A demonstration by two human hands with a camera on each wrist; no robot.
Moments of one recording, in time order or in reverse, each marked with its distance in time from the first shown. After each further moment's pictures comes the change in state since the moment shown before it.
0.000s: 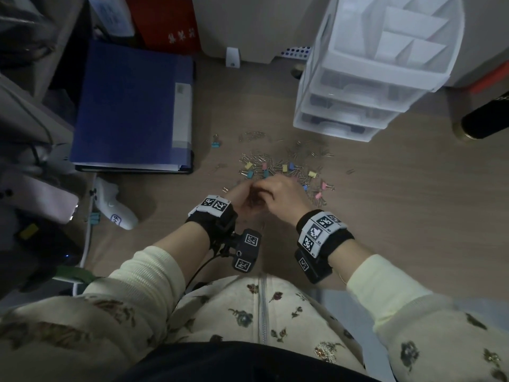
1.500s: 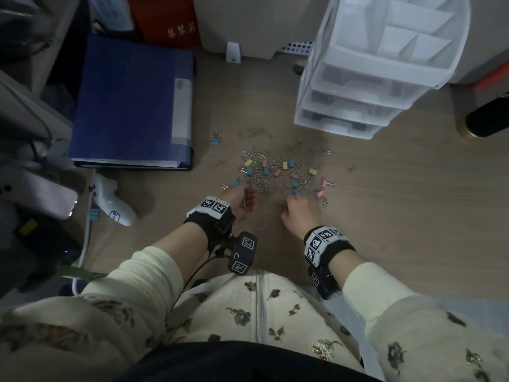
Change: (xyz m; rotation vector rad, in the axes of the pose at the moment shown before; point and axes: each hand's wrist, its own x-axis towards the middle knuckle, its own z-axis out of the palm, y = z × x) left_hand 0.016 -0.008 -0.015 0.043 0.208 -0.031; right_hand -0.035 0.036 0.029 -0.344 -0.223 0.410
